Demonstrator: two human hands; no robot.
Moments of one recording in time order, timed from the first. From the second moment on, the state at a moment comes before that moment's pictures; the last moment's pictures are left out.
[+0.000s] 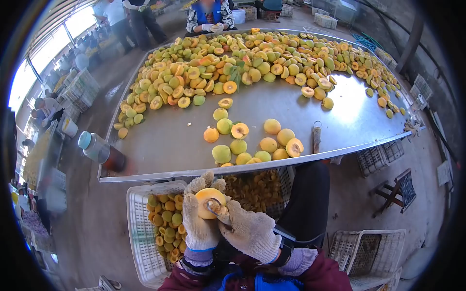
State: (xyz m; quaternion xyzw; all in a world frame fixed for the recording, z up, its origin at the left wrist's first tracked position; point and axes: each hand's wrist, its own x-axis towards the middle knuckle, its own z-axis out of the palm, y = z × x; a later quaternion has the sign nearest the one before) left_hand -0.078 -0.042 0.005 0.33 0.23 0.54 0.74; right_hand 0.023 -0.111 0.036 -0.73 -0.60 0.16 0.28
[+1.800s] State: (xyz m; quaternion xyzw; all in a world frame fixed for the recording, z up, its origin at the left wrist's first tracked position) left_hand 0.019 -0.014 0.012 0.81 0.20 0.24 0.50; right_hand 0.150 -0.141 -0.006 -0.27 -0.15 0.85 0.43
